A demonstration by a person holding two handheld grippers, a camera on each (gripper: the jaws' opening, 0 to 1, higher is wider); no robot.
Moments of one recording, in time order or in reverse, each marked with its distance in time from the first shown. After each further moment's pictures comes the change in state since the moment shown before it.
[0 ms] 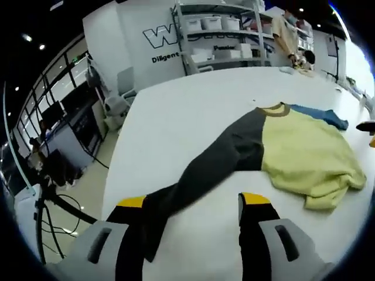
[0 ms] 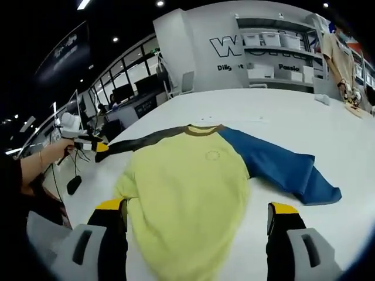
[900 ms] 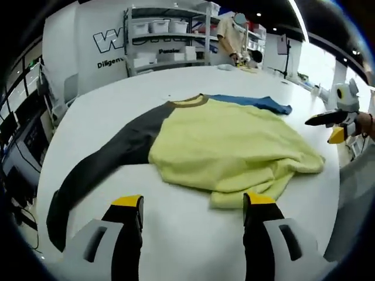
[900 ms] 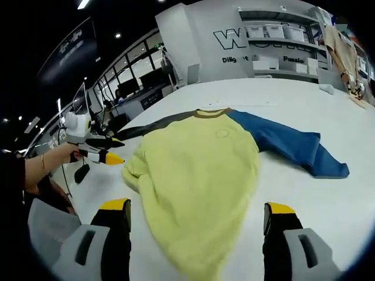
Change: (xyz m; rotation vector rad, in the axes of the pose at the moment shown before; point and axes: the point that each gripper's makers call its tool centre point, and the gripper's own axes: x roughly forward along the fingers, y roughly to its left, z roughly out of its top) left arm 0.009 -0.134 -0.032 0.078 -0.004 -0.345; right arm -0.011 0.013 -0.042 0.021 0.050 0.048
